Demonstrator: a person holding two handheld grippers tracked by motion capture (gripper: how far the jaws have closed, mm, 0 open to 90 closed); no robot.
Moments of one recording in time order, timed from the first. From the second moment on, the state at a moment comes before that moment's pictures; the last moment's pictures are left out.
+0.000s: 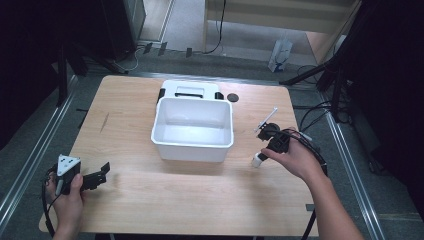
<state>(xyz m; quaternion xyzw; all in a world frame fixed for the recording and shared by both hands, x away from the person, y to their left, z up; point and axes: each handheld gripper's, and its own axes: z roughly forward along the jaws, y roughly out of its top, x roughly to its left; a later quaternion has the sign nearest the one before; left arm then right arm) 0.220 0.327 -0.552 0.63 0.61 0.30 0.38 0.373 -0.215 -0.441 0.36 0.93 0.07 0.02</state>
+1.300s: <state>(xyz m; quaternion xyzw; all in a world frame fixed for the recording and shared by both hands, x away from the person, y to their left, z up) 0.221 0.324 -0.552 0.64 0.61 0.29 0.37 0.376 -0.191 -0.377 0.36 0.93 0.07 0.05</state>
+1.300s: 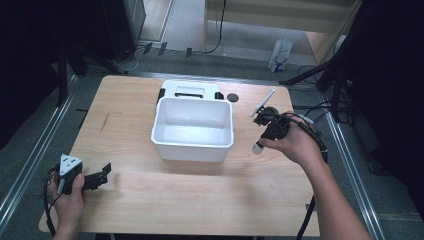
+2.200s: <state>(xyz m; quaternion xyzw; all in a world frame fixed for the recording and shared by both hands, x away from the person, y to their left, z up) 0.221 0.325 -0.552 0.63 0.61 0.29 0.37 0.382 -0.118 -0.297 0.30 0.95 0.10 0.09</state>
